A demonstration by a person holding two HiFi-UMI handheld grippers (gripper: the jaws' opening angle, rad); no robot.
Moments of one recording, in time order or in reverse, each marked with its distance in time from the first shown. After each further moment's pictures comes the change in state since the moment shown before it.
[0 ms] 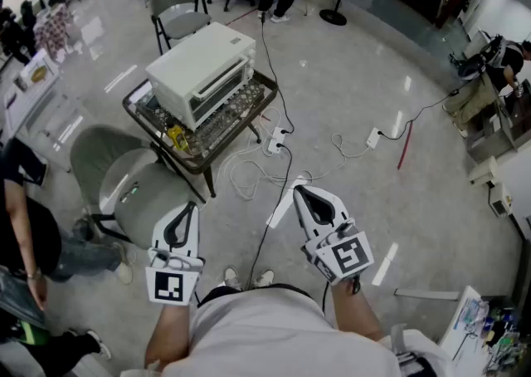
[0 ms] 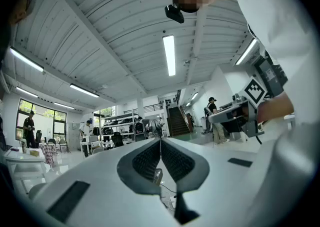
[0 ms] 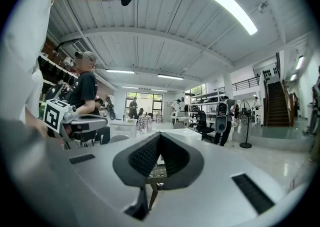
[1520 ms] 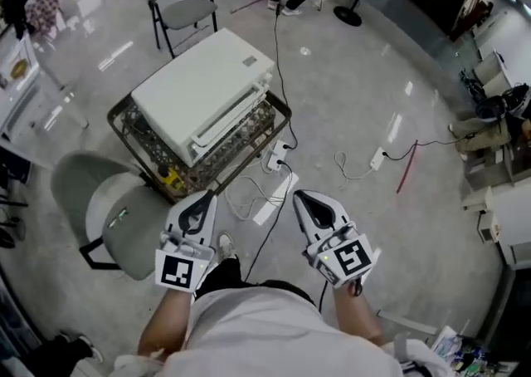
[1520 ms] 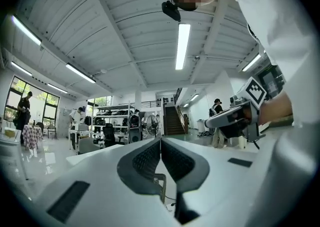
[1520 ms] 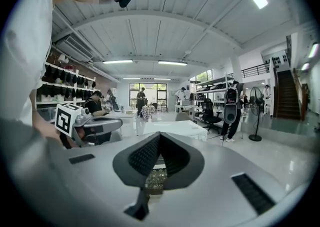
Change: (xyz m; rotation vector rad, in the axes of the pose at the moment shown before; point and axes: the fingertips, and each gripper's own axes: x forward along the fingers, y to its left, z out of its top) left arm 0.250 0.114 -0.086 -0.125 0.025 -0.090; right arm 0.235 -0.124 -0.036 0.030 0.133 0.083
